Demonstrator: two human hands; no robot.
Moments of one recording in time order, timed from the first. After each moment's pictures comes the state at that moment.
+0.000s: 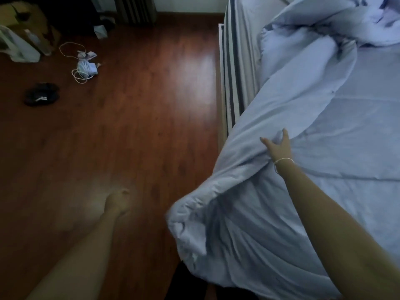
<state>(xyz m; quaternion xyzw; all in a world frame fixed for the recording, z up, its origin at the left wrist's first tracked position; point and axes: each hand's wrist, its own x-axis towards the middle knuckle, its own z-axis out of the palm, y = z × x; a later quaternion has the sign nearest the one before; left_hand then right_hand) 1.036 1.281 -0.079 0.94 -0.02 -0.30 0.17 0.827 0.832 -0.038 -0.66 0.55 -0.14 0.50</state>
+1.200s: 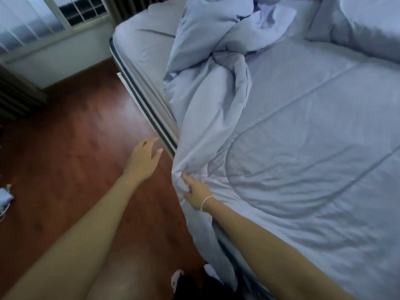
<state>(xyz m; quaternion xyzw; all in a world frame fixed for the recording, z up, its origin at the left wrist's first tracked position) 1.222 0.735 0.022 0.78 -0.58 -0.17 0.16 1.024 0.741 -0.044 -0.76 0.45 0.05 0.47</state>
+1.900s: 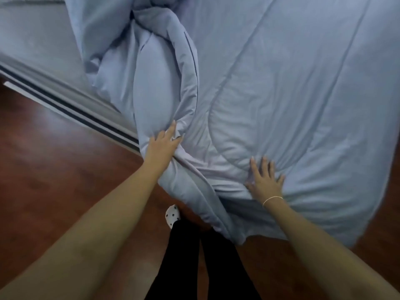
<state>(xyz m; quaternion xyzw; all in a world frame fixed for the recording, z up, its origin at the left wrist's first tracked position) 1.194 0.628 -0.080 0.48 -0.87 -0.05 -0.13 0.897 0.800 -0.111 -0.53 0.79 0.18 0.24</state>
